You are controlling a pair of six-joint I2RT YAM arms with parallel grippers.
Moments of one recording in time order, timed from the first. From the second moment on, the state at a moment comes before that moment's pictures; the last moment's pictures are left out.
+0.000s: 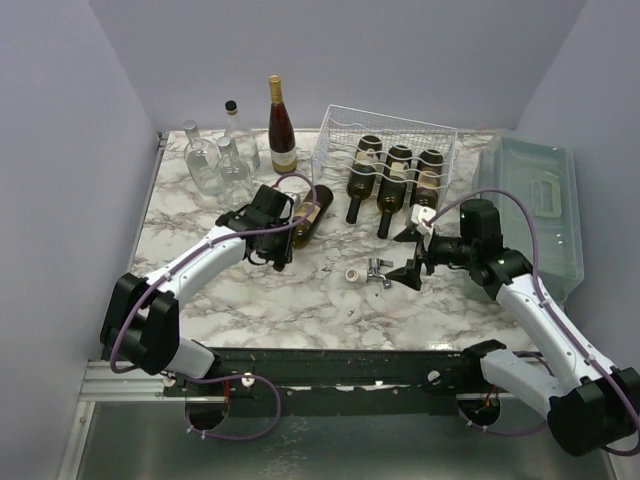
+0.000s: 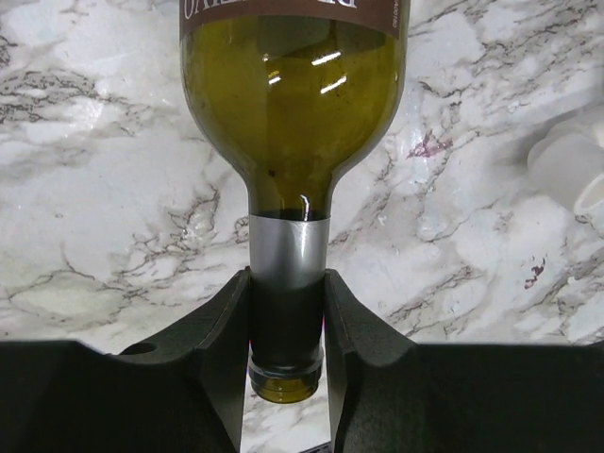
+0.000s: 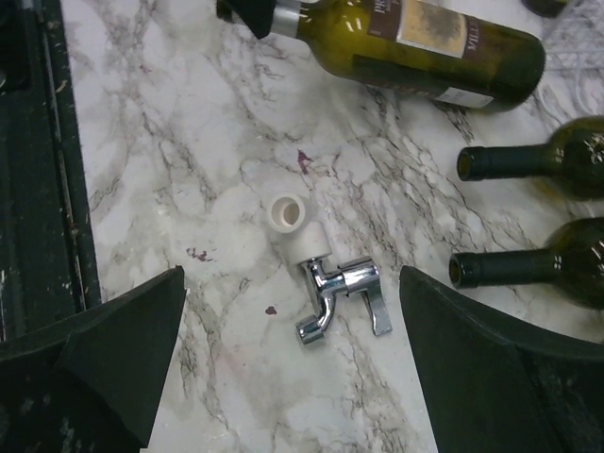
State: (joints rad) left arm -0.51 1.45 1.02 -0.60 0.07 -0.23; right arm 0.29 0.96 0.76 -0.37 -0.83 -0.50
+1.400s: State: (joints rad) left arm -0.51 1.03 0.85 -0.74 0.28 -0.32; right arm 0.94 1.77 0.97 0.24 -0.35 -1.24
